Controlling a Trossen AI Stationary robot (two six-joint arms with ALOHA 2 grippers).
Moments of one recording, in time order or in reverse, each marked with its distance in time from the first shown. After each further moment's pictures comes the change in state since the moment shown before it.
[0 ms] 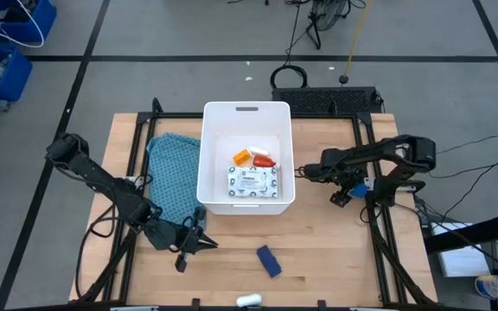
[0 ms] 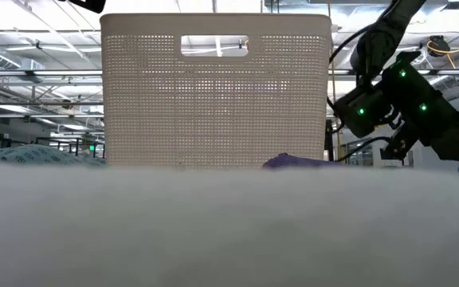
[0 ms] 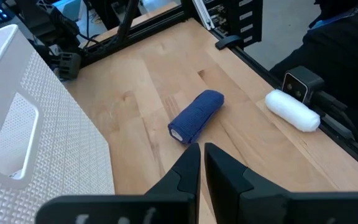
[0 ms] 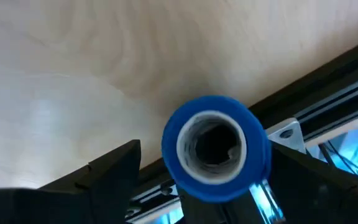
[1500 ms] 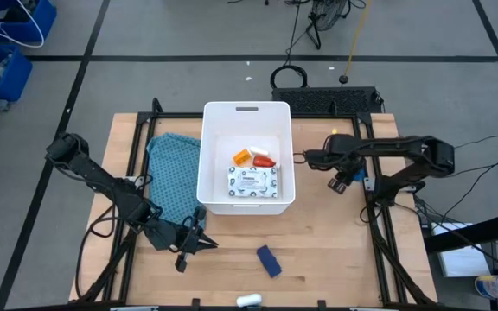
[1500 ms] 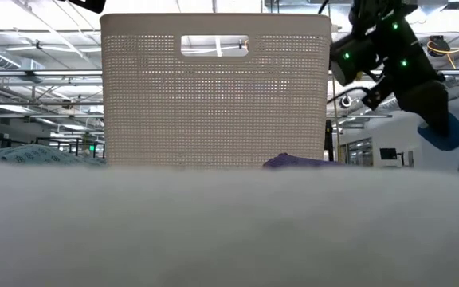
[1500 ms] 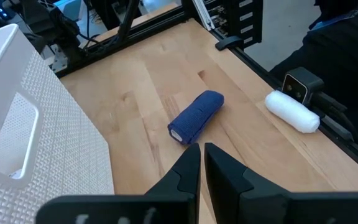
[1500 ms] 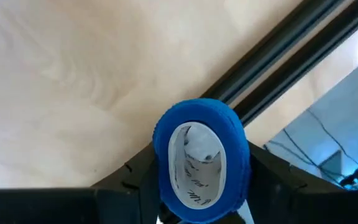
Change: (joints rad) left arm 0.000 0.000 0.000 0.003 0.000 -0.006; right arm -0.017 -0.181 0.233 -0.264 0.206 0.080
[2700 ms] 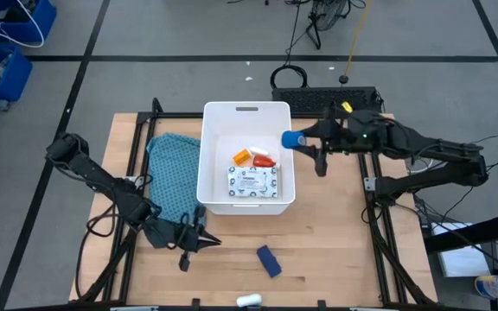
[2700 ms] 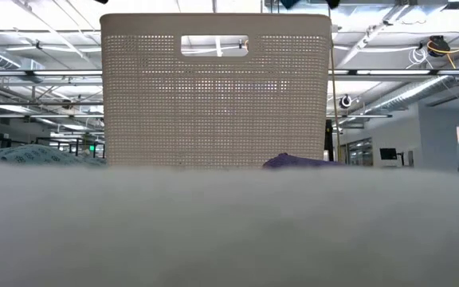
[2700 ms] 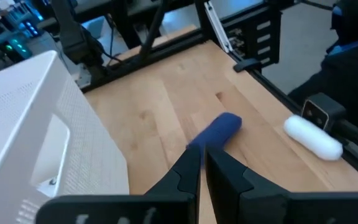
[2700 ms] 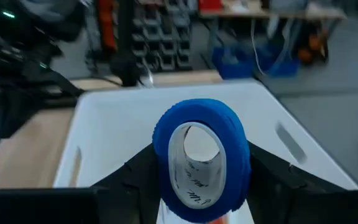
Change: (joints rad) left arm 0.003 0.000 0.000 0.086 -0.062 0.031; right arm 0.127 -0.393 0.218 1.130 -0.146 -0.524
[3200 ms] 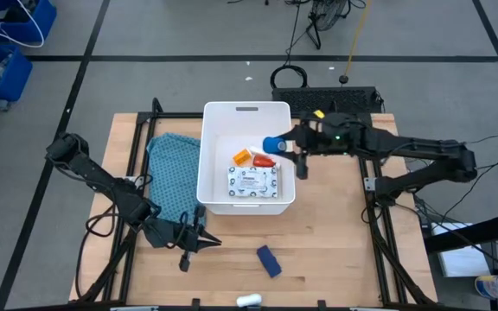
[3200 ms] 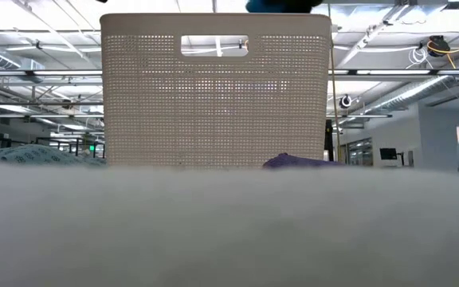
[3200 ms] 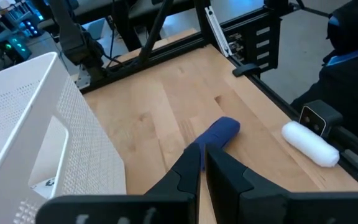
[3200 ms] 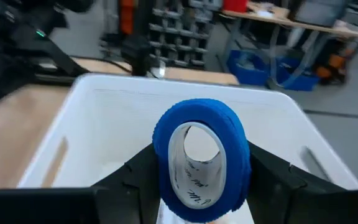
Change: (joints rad) left arm 0.000 0.000 0.000 0.018 -0.001 -0.016; right arm -0.020 0.160 -0.028 0.177 -0.094 -0.158
